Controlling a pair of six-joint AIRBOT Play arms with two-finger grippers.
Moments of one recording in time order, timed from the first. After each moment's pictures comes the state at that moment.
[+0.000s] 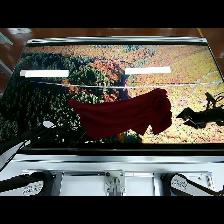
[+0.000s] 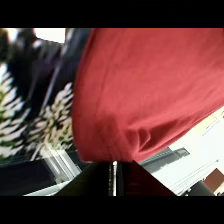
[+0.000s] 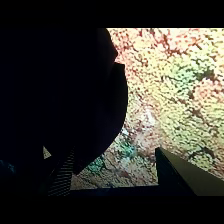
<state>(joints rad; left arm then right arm) -0.19 -1.37 0.48 0.49 -0.82 -1.40 -0.52 -1.32 0.94 -1.11 1.18 1.28</state>
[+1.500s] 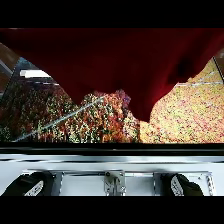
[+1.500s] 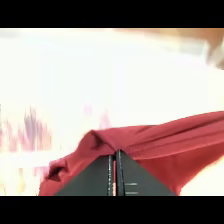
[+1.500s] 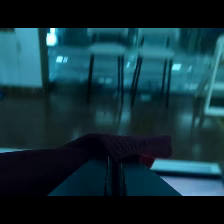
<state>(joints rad) -0.19 -0.82 1.75 1.34 -1.12 -1.69 -0.38 -0.79 1.62 -0.94 0.76 1.06</state>
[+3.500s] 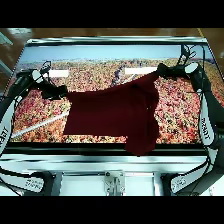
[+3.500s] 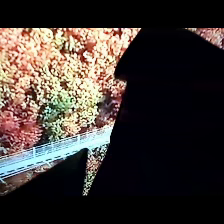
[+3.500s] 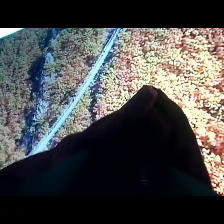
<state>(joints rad) -0.04 -1.64 1.45 1.42 -1.12 -1.76 -0.10 -1.78 1.62 -0.94 0.75 1.37</state>
